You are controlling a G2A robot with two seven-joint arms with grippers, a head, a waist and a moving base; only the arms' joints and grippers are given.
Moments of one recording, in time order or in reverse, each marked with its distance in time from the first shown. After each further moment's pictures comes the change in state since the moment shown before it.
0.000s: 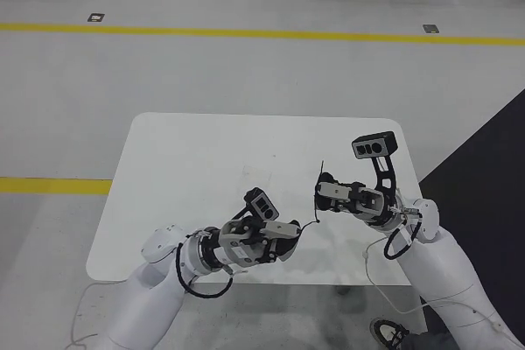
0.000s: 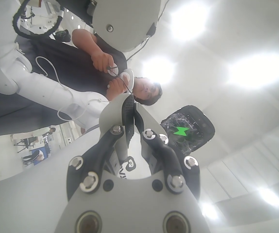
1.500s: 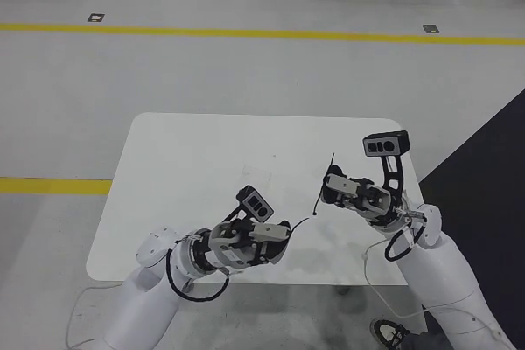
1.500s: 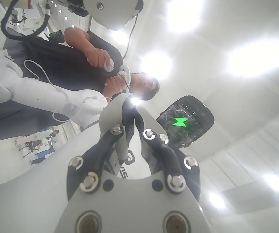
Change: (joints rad) left arm 0.030 0.001 -0.035 -0.025 -0.012 -0.070 -0.046; right arm -0.050 -0.031 0.057 -0.046 -0.033 -0.023 -0.067
